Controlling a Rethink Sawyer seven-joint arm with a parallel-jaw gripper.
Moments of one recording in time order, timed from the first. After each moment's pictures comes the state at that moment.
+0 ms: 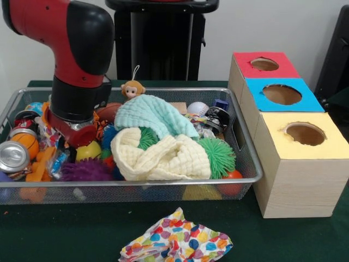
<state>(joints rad) -0.38 -0.30 -0.22 1.47 0.01 0.17 2.10</state>
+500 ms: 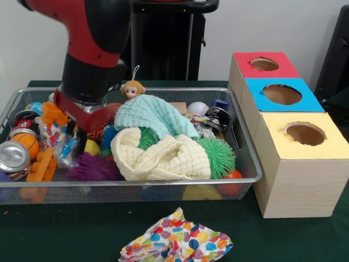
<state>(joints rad) -0.27 -0.39 -0.28 1.49 0.05 0.24 2.10</state>
